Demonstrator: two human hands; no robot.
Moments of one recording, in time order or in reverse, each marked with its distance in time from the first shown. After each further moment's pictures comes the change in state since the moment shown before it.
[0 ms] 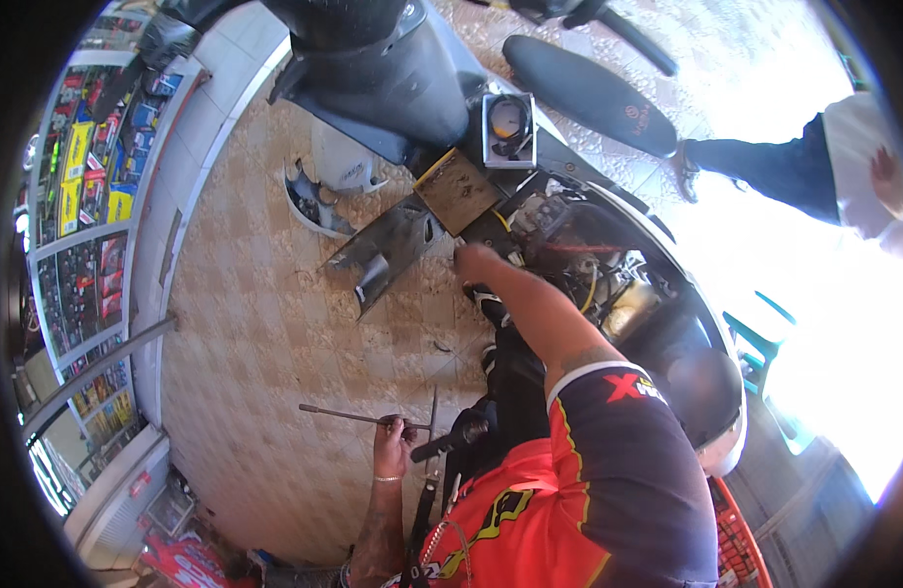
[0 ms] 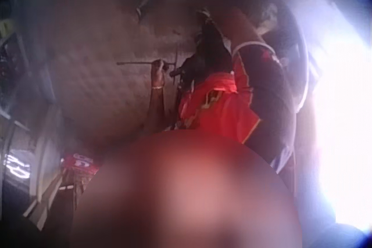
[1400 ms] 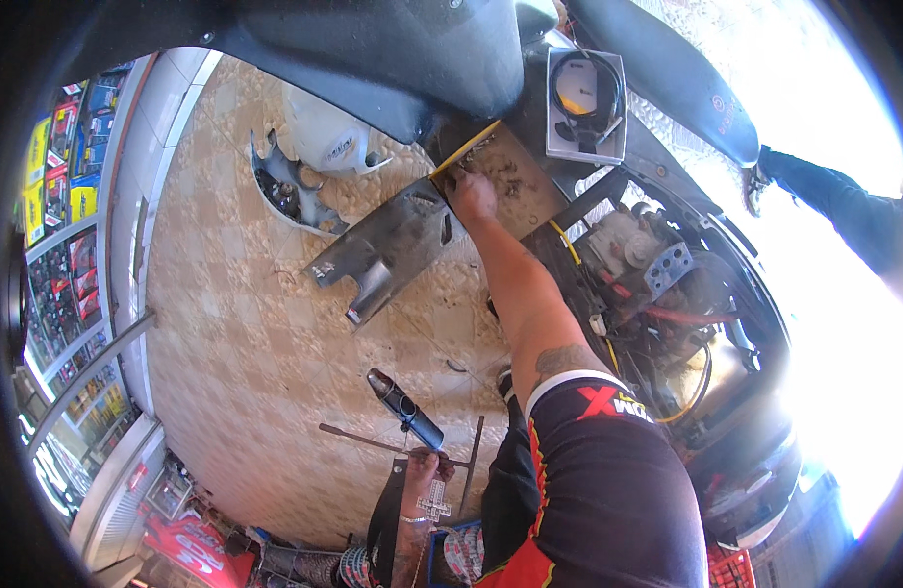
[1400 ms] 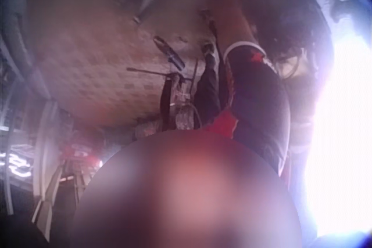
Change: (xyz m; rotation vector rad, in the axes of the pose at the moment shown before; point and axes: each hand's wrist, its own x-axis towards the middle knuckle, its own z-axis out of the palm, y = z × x) left_hand 0.157 -0.057 -0.006 -0.217 -0.034 -0.246; right_hand 0.282 0.026 0.042 0.284 0.708 0.154
